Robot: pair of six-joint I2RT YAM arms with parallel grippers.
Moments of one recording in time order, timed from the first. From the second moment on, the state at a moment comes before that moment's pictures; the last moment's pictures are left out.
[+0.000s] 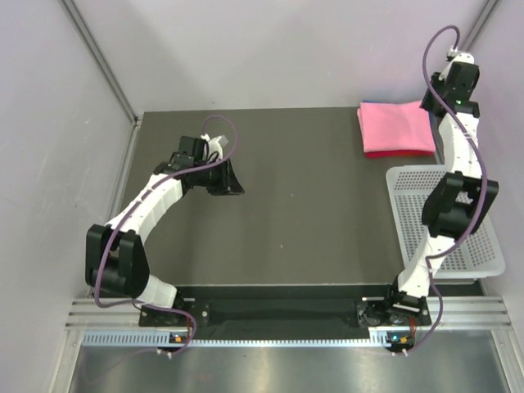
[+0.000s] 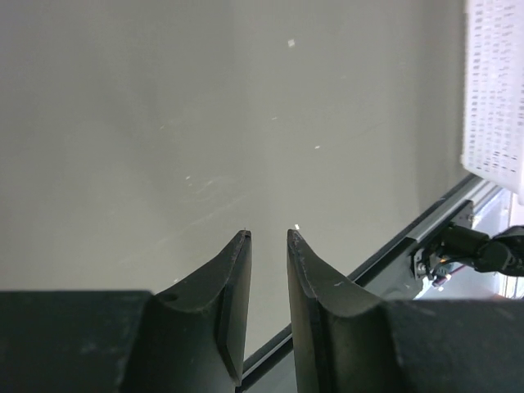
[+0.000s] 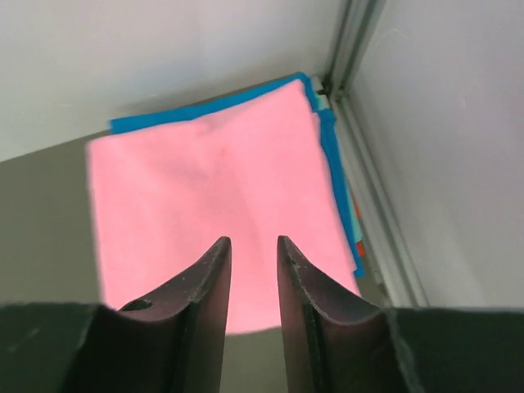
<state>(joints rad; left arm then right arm) -0.25 1.50 1.13 -0.52 0.54 -0.36 -0.24 2.01 1.95 -0.41 0.01 0.05</state>
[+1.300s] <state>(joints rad) -0.25 1.46 1.24 -0.49 0.56 -0.43 -0.19 1.64 1.64 -0.55 -0.11 0.25</state>
